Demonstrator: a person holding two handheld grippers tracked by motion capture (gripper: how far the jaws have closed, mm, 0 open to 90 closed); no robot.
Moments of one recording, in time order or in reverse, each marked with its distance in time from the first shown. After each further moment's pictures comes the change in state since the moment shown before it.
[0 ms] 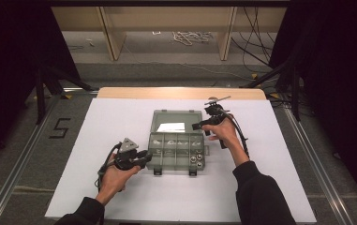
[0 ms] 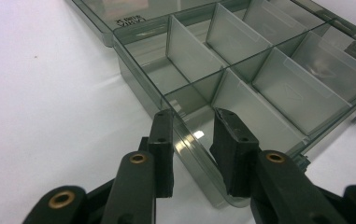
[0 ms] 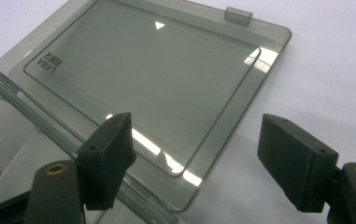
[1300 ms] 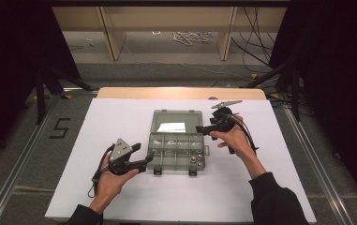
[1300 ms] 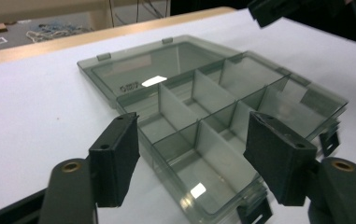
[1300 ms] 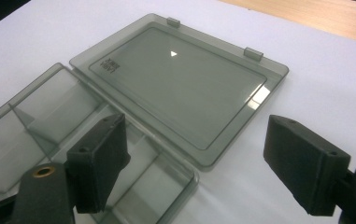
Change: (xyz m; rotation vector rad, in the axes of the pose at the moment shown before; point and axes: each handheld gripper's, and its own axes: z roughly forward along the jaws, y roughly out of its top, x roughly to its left) left arm -0.012 0.004 -0.023 -0.211 0.017 0.061; right arm 0.019 -0.021 -0.052 -0.157 0.033 -0.124
